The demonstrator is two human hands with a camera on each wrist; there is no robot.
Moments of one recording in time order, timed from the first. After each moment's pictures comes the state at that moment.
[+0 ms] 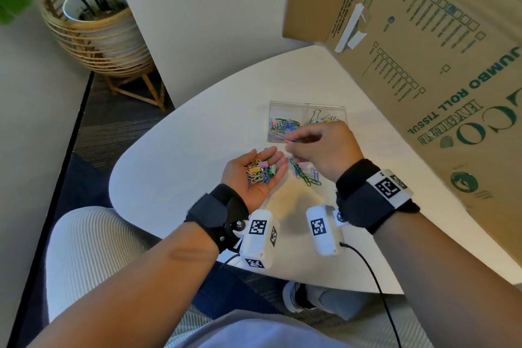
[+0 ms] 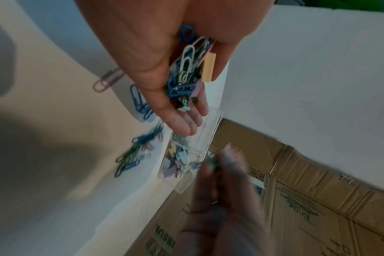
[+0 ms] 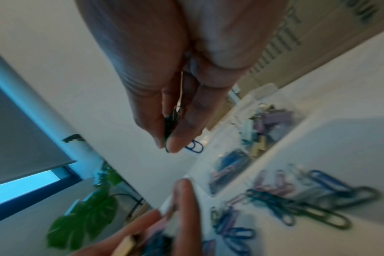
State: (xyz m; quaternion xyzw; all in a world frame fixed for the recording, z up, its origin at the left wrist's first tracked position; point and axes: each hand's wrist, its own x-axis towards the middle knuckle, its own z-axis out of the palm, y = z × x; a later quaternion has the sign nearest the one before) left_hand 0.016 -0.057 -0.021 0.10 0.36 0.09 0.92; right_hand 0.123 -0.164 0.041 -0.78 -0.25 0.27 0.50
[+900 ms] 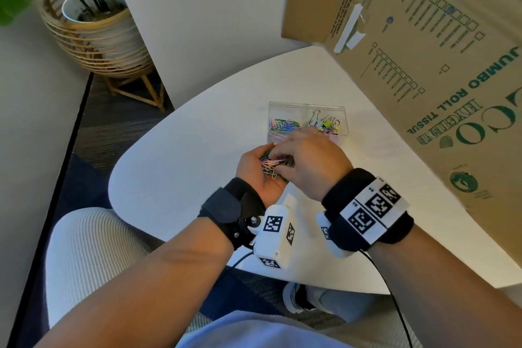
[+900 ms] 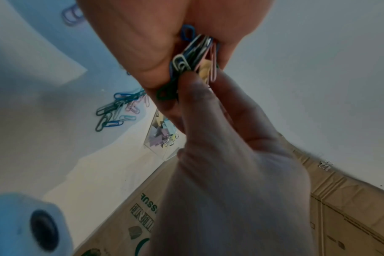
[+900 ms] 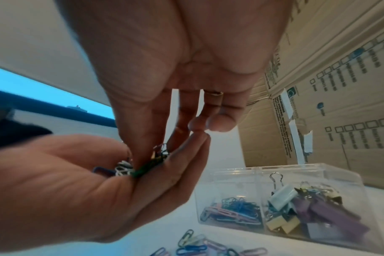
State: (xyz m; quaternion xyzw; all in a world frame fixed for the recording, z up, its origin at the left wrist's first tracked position) left_hand 0.032 -0.072 -0.001 0.10 0.30 0.07 0.95; right_hand 0.101 -0.162 0.051 -0.84 -0.52 0.13 0.11
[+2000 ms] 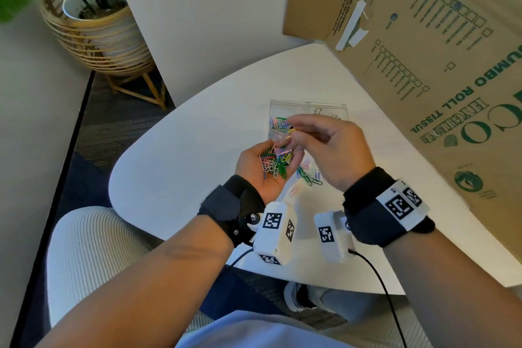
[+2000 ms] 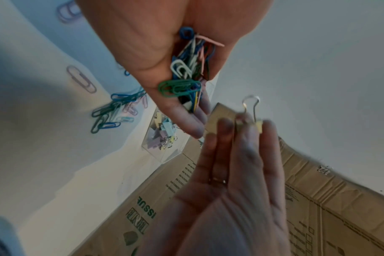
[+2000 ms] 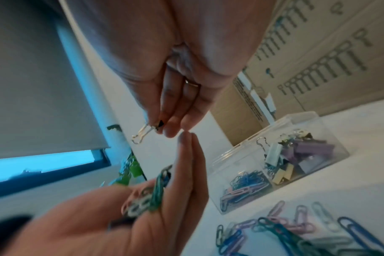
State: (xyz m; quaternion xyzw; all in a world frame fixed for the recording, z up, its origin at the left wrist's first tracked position) left_hand 0.034 -0.067 -0.002 0.05 0.28 0.09 0.95; right_hand 0.116 -0.171 0.050 -0.75 -0.35 0.19 0.53
